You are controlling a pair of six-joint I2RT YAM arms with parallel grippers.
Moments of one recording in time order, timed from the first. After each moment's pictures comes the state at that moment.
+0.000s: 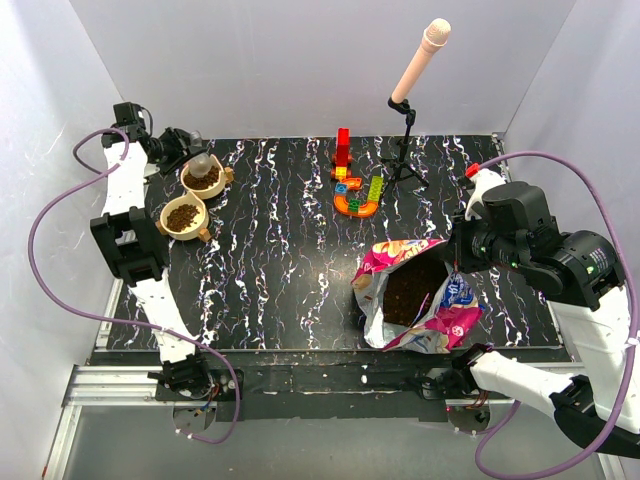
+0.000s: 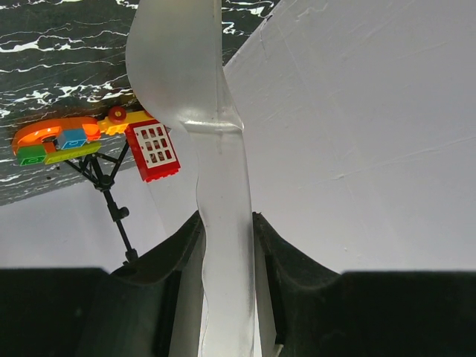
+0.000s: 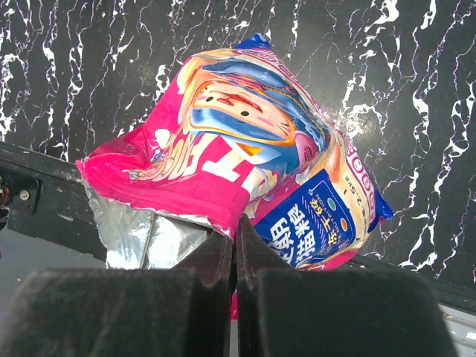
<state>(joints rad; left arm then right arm) 0.25 2.15 2.13 -0.95 0.54 -1.89 0.62 0.99 1.64 -1.40 0.08 0.34</state>
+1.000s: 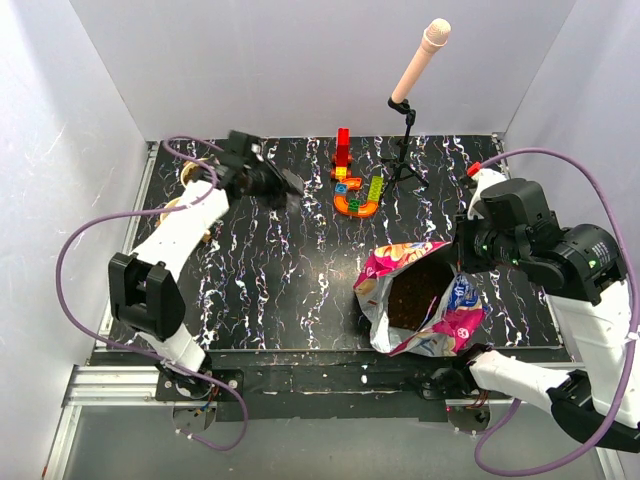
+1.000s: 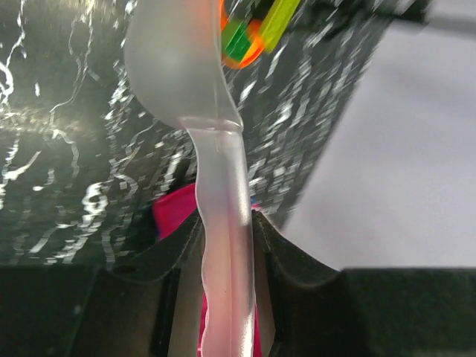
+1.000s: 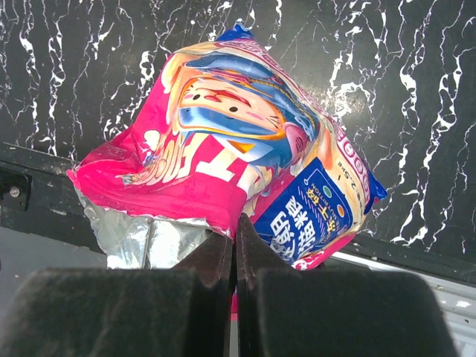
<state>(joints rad) -0.31 1.67 1.57 -0.70 0.32 -1.15 0.62 1.02 1.69 -1.48 0.11 0.37</state>
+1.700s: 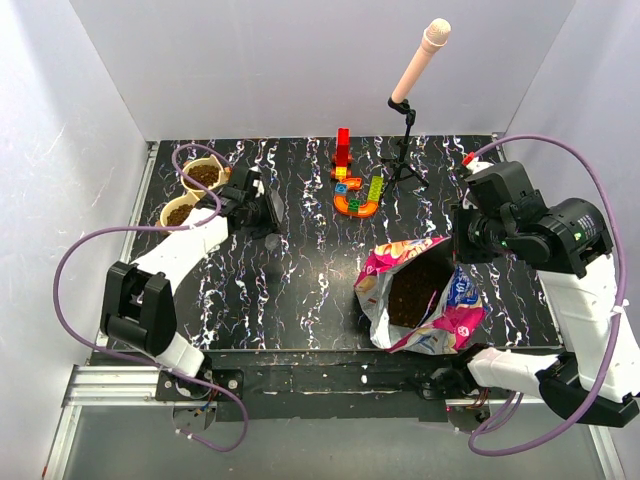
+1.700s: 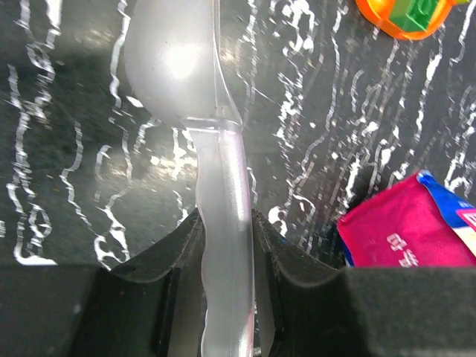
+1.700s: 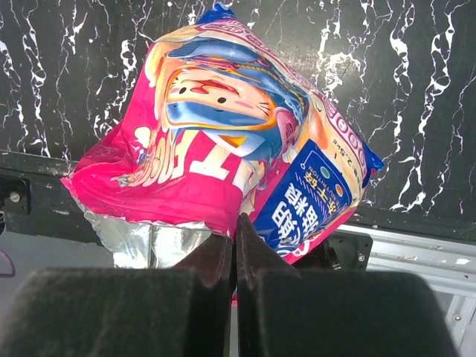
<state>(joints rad) -0.39 1.55 1.18 -0.55 0.11 -0.61 0.62 1.16 1.84 -1.62 0.14 0.44</state>
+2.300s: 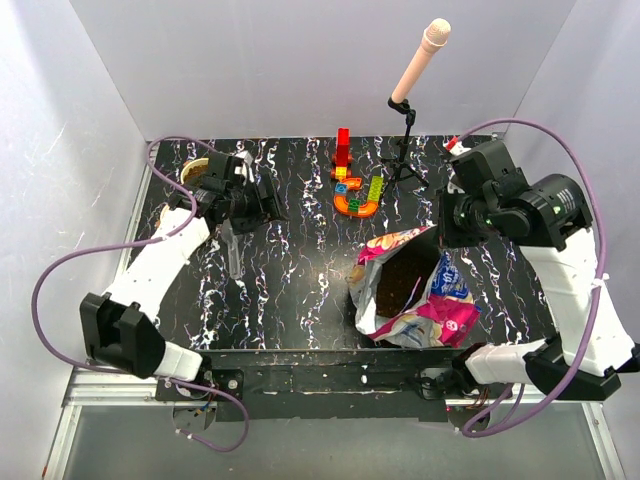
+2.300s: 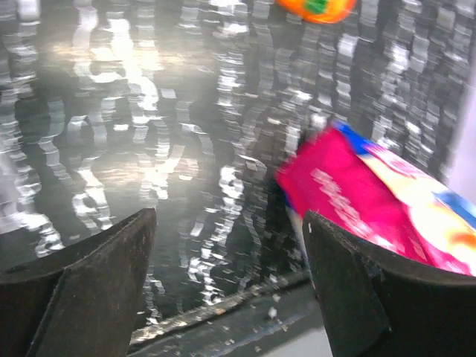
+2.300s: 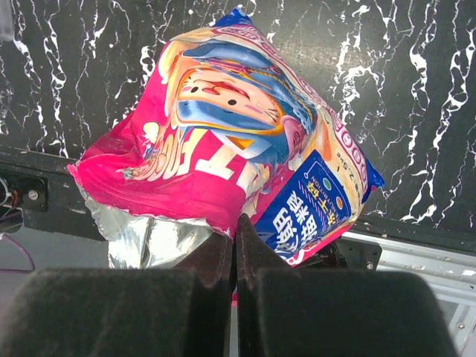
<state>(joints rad) -0.33 1.44 1.30 -0.76 0.14 -0.58 0.62 1.27 1.94 -1.63 0.11 0.44</state>
